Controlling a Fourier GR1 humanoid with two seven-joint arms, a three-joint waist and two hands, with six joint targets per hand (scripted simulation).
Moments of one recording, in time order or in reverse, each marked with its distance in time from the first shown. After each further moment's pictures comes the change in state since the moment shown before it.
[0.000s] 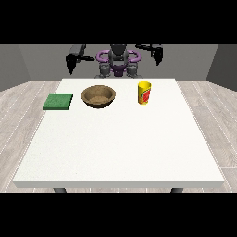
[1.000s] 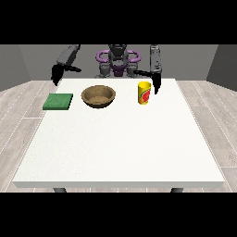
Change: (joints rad) left arm -0.269 0.002 0.155 0.575 -0.072 0.055 -0.383; right arm -0.161 -0.140 -0.127 0.301 -0.064 0.152 -0.179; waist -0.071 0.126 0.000
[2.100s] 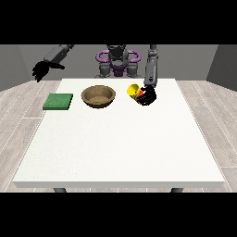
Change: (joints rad) left arm -0.162 0.032 0.063 0.377 -0.176 0.389 -0.262; right arm -0.069 -0.161 -0.091 0.101 -0.091 0.170 -0.039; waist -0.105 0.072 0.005
